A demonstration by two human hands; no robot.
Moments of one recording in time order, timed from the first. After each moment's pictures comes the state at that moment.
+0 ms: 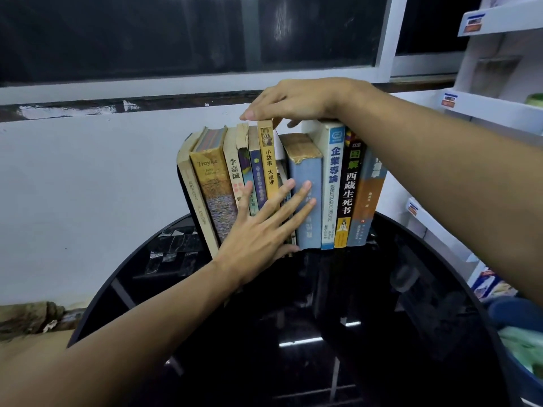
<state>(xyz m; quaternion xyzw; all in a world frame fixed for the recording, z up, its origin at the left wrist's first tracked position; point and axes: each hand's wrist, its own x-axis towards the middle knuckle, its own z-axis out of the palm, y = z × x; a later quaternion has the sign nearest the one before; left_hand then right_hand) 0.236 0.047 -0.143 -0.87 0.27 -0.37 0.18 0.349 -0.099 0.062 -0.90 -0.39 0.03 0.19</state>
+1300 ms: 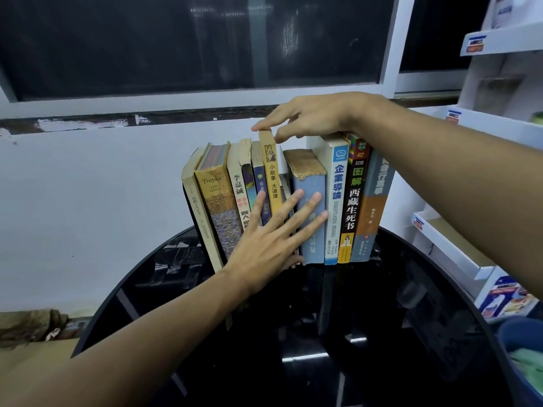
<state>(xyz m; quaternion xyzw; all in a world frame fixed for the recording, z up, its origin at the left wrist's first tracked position) 0.241 0.039 -0.137 -0.86 0.27 -0.38 0.20 0.338 -0.112 0.073 -0.91 -0.39 0.04 0.15</state>
